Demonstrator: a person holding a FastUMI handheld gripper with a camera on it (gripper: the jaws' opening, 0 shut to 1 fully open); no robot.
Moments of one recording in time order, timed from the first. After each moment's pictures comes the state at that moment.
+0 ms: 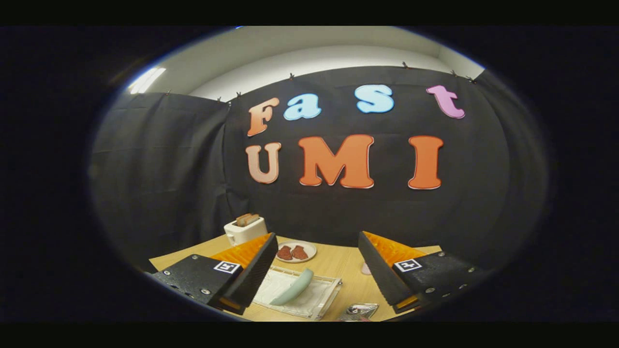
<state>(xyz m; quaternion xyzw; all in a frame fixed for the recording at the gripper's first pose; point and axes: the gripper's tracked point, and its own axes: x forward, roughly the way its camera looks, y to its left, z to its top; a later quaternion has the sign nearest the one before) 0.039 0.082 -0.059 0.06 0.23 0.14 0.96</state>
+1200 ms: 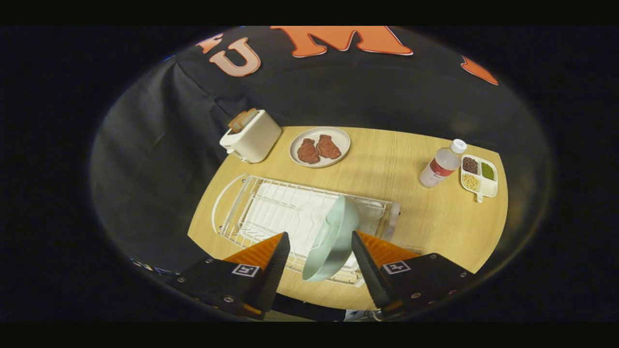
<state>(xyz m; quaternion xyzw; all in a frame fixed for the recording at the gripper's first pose) 0.017 0.153 -0.252 0.07 0.66 0.18 0.72</state>
